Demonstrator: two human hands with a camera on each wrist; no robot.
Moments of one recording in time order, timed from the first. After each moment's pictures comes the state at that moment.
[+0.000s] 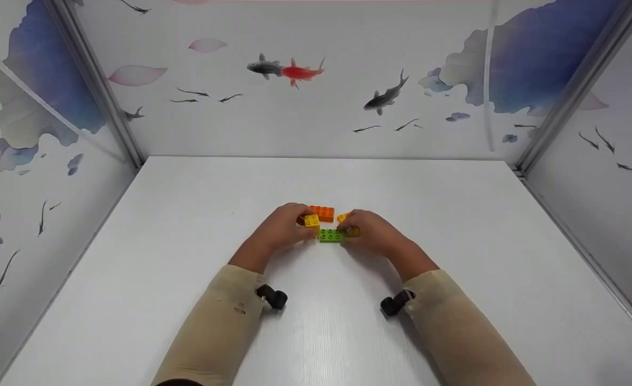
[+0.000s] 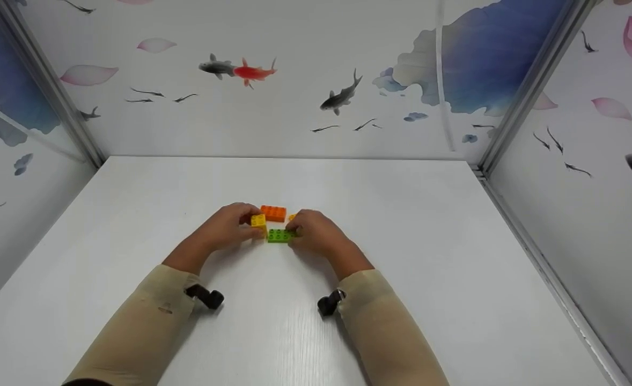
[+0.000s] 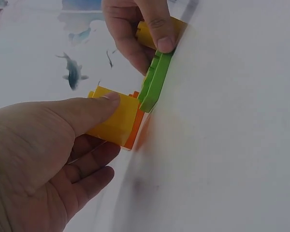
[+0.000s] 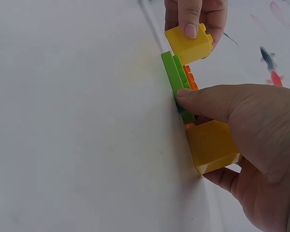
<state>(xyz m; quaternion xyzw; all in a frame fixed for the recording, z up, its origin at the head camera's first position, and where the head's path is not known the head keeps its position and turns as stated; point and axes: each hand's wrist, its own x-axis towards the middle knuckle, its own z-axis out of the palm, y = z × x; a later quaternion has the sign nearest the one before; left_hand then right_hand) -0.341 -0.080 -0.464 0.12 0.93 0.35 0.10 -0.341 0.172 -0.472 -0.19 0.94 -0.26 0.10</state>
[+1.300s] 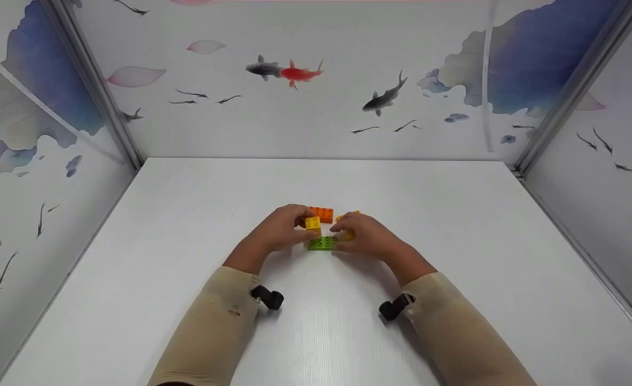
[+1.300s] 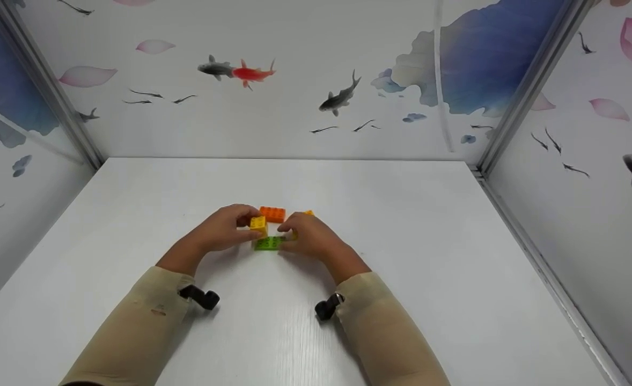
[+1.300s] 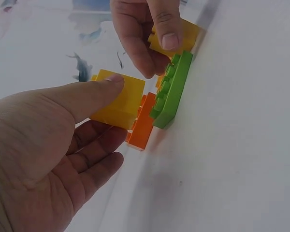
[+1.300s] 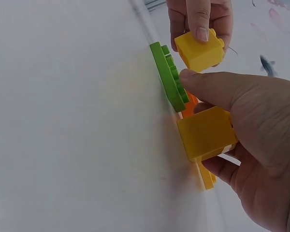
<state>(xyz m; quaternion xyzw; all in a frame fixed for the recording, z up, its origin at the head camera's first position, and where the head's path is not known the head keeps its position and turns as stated) -0.331 -0.086 -0.456 0.17 0.91 0.36 0.10 -0.331 0.166 -0.469 -0.23 0.93 -0.27 0.09</state>
